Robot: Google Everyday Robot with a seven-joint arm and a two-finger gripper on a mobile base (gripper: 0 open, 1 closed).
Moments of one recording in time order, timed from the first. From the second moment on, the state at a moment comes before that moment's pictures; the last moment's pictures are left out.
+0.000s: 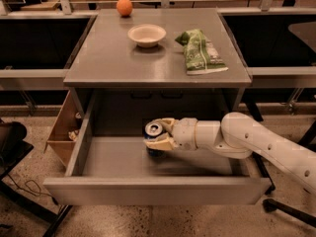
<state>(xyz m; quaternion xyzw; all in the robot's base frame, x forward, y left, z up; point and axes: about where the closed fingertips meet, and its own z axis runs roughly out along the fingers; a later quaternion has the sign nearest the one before) 0.571 0.012 0.698 -0.51 0.63 0.32 0.50</state>
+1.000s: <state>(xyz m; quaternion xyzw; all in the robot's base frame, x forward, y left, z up) 0.574 0.057 0.990 -0.56 0.60 0.30 0.49</state>
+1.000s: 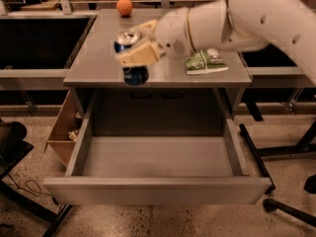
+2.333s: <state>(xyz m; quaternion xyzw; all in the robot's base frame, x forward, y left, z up) 0.737 0.143 1.002 -0.45 0.65 0.32 0.52</state>
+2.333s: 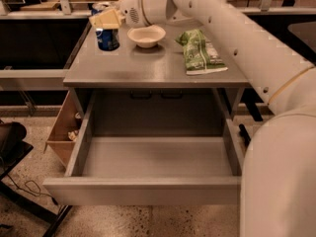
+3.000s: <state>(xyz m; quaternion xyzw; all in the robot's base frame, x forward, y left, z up) 0.752 0.174 0.902 -0.43 0.67 0.33 0.51</state>
